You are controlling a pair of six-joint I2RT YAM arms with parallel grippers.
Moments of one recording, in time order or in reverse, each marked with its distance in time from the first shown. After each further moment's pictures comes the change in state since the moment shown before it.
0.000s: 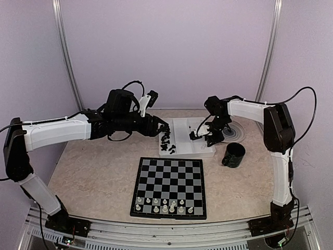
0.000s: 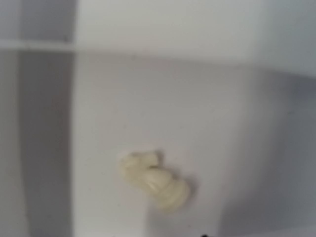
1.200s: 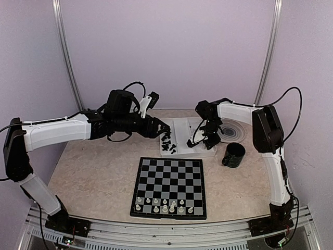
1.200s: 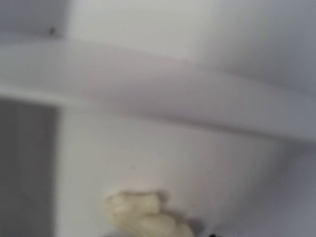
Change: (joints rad) left arm -0.005 -0.002 0.000 -0.019 0.033 0.007; right arm 0.056 0.154 0.148 -0.095 0.185 -0.114
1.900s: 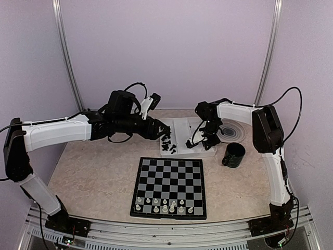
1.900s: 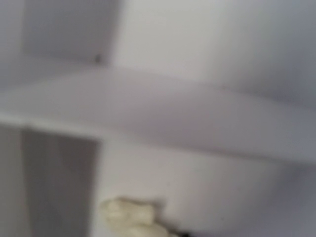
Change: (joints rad) left arm -0.014 0.000 0.000 -0.013 0.002 0.011; right arm 0.006 -0.004 -0.005 -0.036 -0.027 0.034
